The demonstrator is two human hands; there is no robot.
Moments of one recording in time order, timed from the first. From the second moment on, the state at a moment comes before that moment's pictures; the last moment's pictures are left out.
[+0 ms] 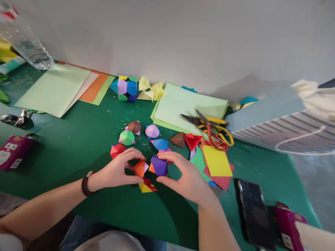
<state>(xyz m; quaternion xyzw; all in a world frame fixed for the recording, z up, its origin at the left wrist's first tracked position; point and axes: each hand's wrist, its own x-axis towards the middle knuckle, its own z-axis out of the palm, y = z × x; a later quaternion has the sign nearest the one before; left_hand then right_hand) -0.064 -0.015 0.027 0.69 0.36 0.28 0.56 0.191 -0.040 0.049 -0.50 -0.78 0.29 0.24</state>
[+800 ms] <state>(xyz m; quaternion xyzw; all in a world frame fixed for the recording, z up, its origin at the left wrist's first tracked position) -0.060 -0.018 0.024 0.68 0.36 0.29 0.57 0.179 -0.050 0.045 -0.50 -0.82 0.18 0.19</state>
